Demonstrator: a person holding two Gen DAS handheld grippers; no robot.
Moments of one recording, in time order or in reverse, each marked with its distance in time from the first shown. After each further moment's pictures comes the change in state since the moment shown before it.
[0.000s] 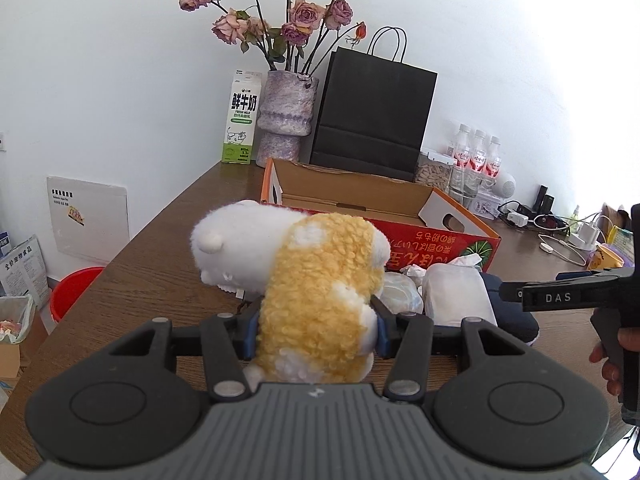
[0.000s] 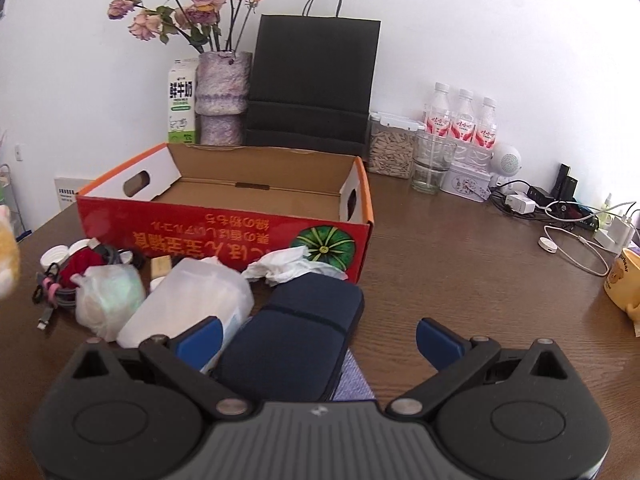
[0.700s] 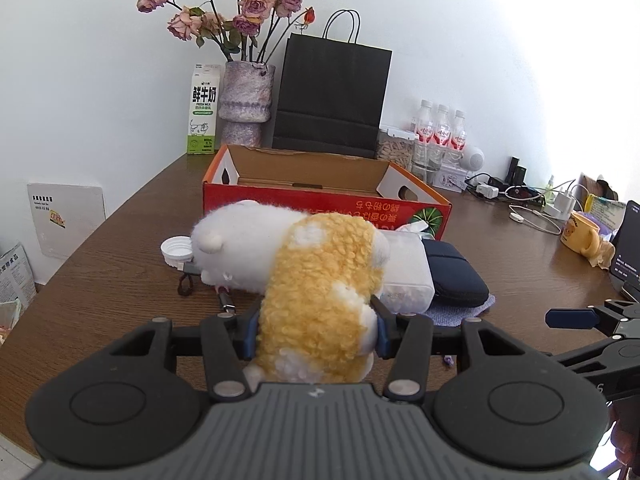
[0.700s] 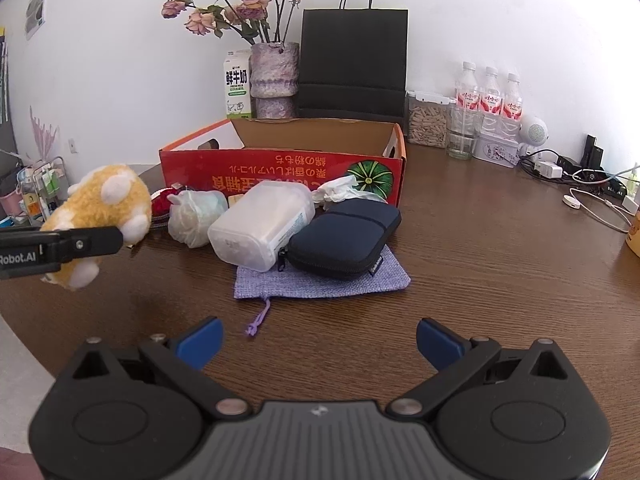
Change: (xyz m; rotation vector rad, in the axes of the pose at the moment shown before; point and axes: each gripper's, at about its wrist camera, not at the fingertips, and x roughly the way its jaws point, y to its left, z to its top) left arm -0.016 -0.053 -0.019 0.063 0.036 -0.038; right arm -0.084 0.001 -0.077 -0.003 0.006 0.173
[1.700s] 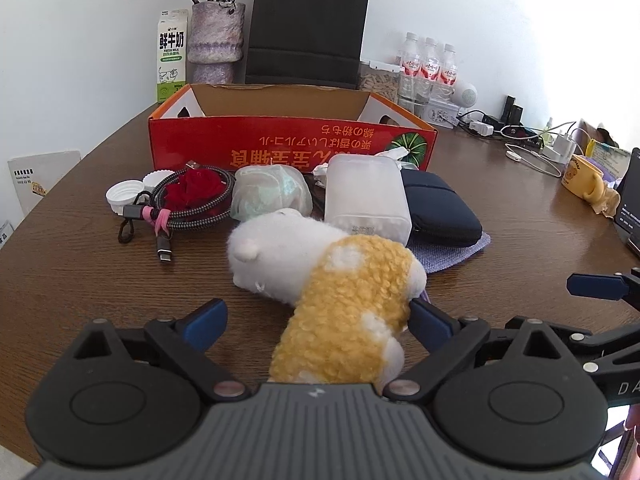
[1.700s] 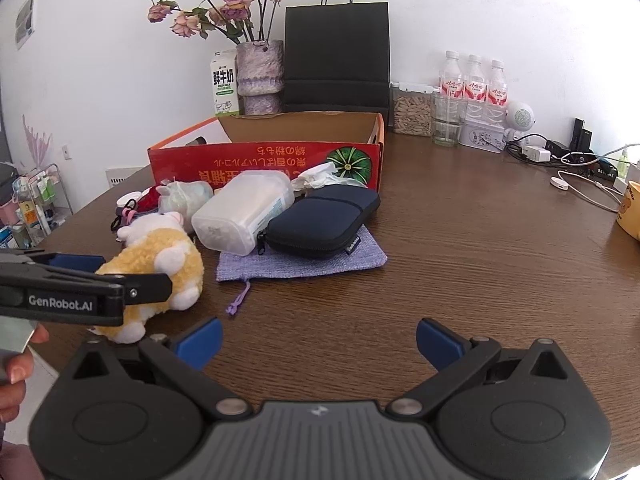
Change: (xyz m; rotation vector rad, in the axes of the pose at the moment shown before) left arm 0.046 -0.036 -0.022 0.047 0.181 -0.020; right arm -0.011 -0.022 -0.018 0.041 0.010 0.006
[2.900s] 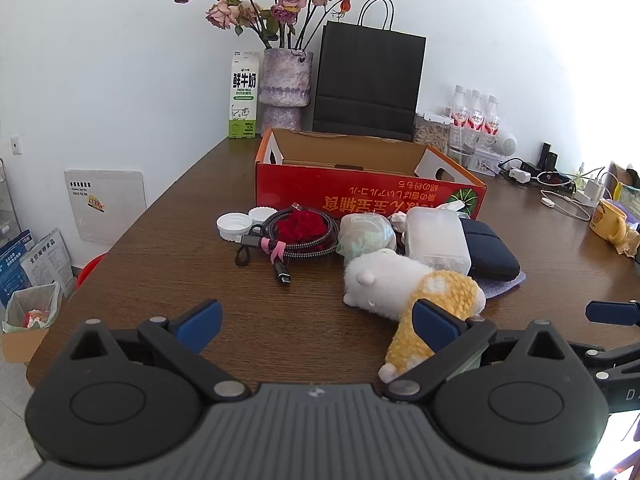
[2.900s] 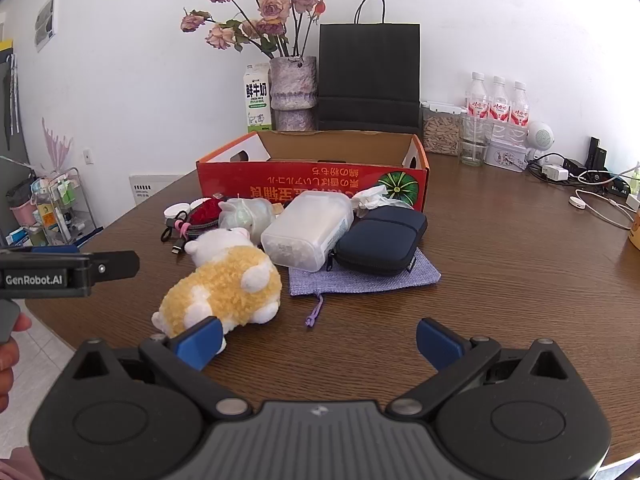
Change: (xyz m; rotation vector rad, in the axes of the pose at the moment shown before) left arm -0.074 0.051 -0.006 -0.058 -0.135 0.121; right arm -0.031 0.048 0.008 -0.018 -0.034 0.038
